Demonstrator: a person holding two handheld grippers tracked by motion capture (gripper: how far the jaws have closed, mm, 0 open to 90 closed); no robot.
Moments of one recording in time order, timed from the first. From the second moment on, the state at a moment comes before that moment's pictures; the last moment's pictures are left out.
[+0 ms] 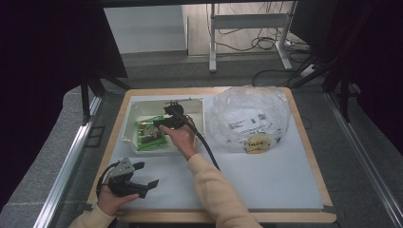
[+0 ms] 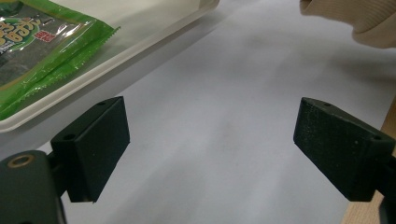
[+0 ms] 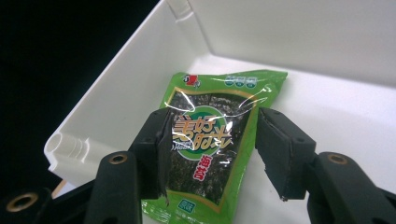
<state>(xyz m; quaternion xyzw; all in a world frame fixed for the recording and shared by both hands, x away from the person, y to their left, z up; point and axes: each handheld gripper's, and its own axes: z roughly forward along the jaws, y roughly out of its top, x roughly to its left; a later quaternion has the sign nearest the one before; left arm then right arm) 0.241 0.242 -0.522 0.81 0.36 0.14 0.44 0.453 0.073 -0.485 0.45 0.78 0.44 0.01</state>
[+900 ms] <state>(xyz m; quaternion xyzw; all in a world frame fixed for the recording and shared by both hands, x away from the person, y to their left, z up) 0.242 0.242 -0.523 0.81 0.37 0.14 0.44 0.392 -0.034 -0.419 0.36 0.80 0.47 0.10</state>
